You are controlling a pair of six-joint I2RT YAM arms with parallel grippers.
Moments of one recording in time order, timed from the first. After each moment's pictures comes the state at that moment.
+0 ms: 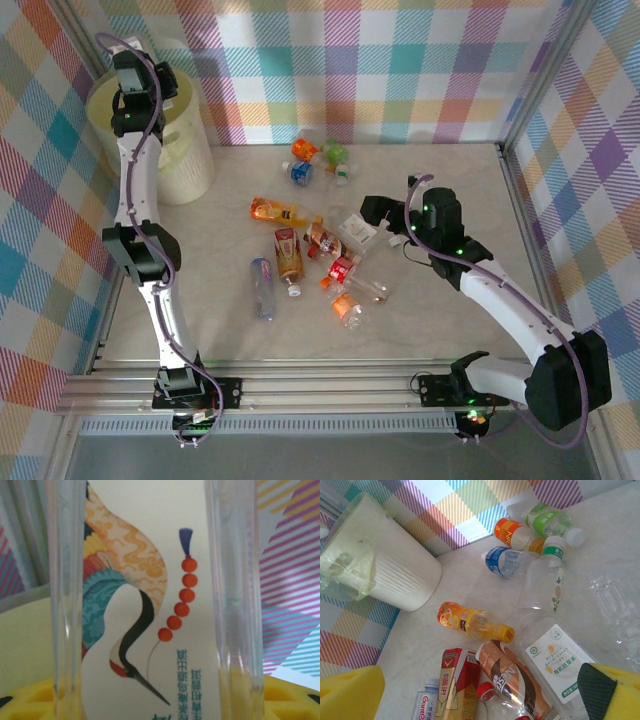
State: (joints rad) left arm 0.14 2.23 2.51 -0.49 -0.15 -0.19; right arm 0.43 1.17 0.86 -0.05 -0.19 0.61
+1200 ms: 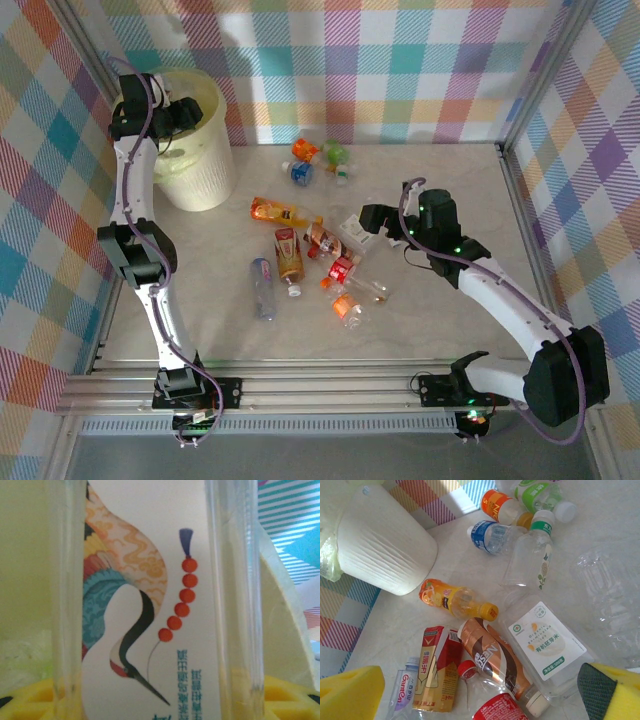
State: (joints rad) left arm 0.17 2.18 2.38 -0.77 0.30 -0.33; right arm 0.43 1.19 0.87 -0.14 -0.21 0.55
